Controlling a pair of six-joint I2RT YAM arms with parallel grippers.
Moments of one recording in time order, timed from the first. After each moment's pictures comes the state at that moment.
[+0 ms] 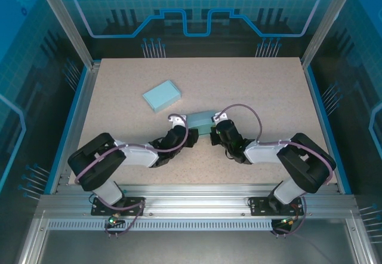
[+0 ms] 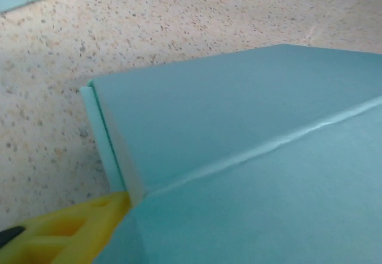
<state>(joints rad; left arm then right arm) -0.81 1.60 0.57 0.45 -0.35 -0.61 0.72 1.55 0.55 0.38 0.31 0.23</state>
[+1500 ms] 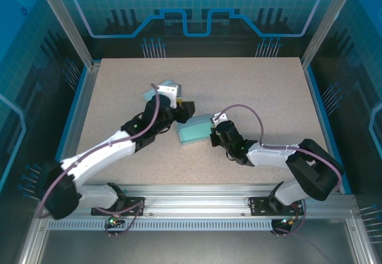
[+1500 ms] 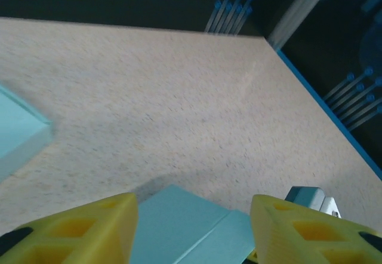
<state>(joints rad) -0.67 1.31 0.95 -0.04 -0.10 -0.46 0.75 1.46 0.55 0.30 0.34 0.20</state>
